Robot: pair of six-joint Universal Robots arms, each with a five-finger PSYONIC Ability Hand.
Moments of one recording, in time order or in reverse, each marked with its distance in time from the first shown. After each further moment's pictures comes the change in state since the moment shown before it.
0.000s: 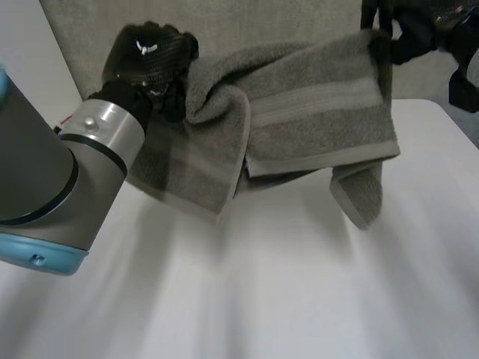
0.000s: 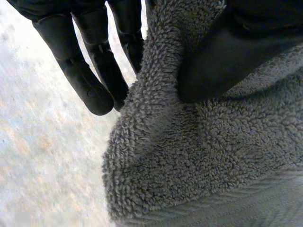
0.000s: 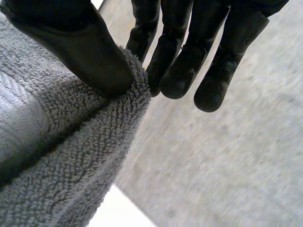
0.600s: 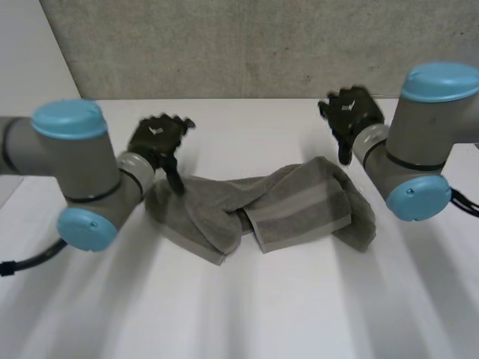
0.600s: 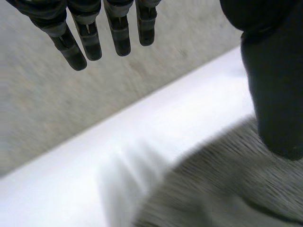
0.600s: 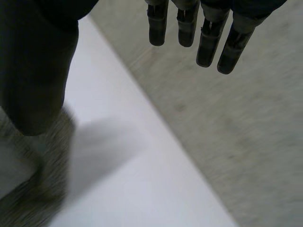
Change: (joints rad) left arm 0.150 -0.425 0.175 -0.093 0.072 -0.084; right arm 0.189 0.540 -0.167 -0.123 0.414 -0.433; left_hand -1.144 -1.214 -1.287 -1.245 -1.250; right_hand -1.084 -1.059 -1.096 -1.079 -1.092
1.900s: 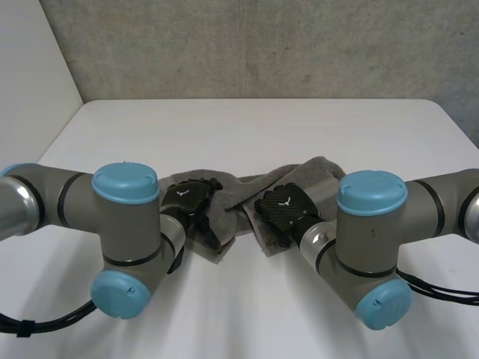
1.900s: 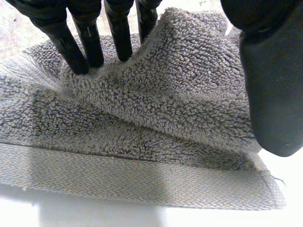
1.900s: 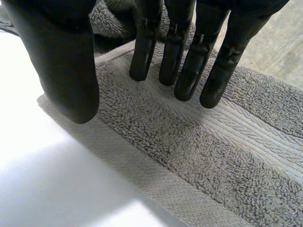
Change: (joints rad) left arm -0.168 -0.049 -0.199 0.027 -0.123 -0.320; right arm 0.197 -0.046 0.498 -0.211 -0.116 0.182; left_hand 0.048 0.050 0.056 0.059 0.059; right_hand 0.489 0.479 0.487 0.471 0.499
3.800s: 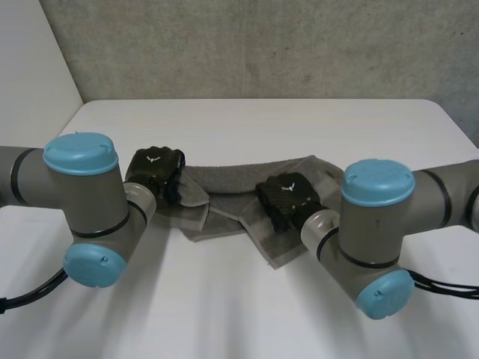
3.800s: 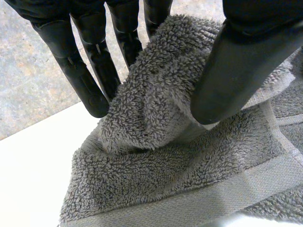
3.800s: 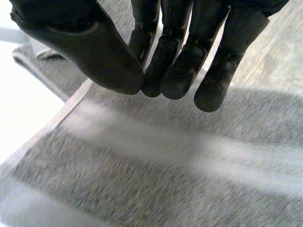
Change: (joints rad) left arm 0.119 0.090 0.000 0.049 -0.001 0.278; right arm -0.007 -0.035 -0.027 -0.006 -0.003 0.191; left_hand 0.776 0.787 0.796 0.772 0.816; right_hand 0.623 0.601 0.606 0.610 0.622
